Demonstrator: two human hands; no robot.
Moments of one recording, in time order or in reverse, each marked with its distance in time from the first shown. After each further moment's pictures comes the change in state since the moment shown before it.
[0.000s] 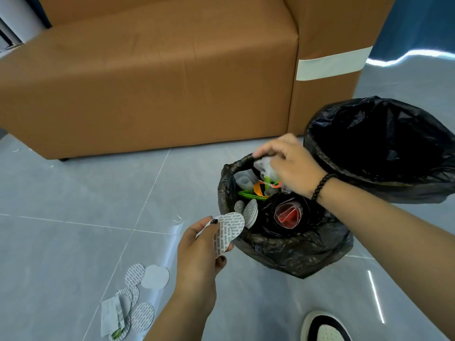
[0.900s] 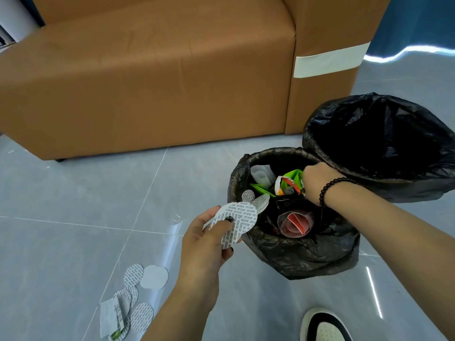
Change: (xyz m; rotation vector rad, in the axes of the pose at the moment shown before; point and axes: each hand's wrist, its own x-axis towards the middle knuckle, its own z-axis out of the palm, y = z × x) left_hand 0.002 0.001 0.009 0.039 -0.082 0.038; right_hand -0.013 0.028 -0.020 -1.063 -0.386 0.380
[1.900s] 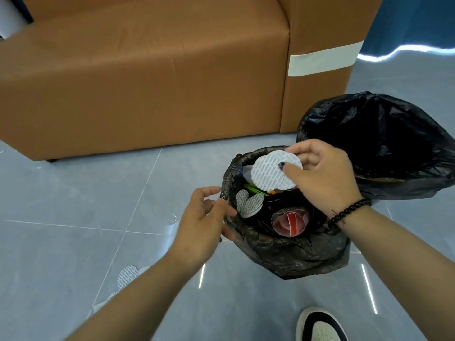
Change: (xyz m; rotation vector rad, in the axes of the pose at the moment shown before) left_hand 0.019 0.024 0.005 0.487 -0.209 0.248; right_hand -0.045 -0.008 -0.007 1.317 0.540 -0.070
